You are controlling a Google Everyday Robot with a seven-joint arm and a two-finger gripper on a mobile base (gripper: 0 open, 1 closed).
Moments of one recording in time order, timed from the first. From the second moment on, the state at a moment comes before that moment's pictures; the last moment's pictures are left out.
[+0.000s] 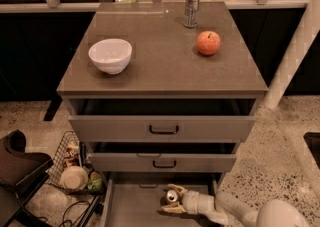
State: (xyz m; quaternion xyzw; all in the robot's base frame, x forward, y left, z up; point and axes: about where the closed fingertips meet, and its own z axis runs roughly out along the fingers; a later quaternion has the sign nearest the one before) arm 0.511 -0.043 0.179 -0.46 0.65 0.37 0.49
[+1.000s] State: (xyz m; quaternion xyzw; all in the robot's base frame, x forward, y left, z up) arm 0.510 -0.036 0.179 -0.46 0.64 0.37 0.49
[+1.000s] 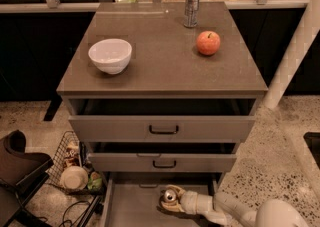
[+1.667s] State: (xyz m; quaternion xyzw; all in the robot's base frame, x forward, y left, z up) arm 0.494 -0.034 0.201 -0.46 0.64 0.39 0.48
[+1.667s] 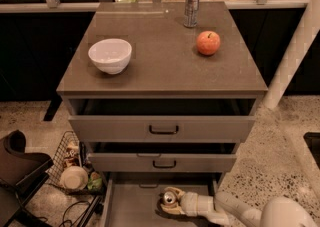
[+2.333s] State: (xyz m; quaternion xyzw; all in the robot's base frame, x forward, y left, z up) arm 0.433 -0.038 0.274 -0.50 0.61 0.42 0.45
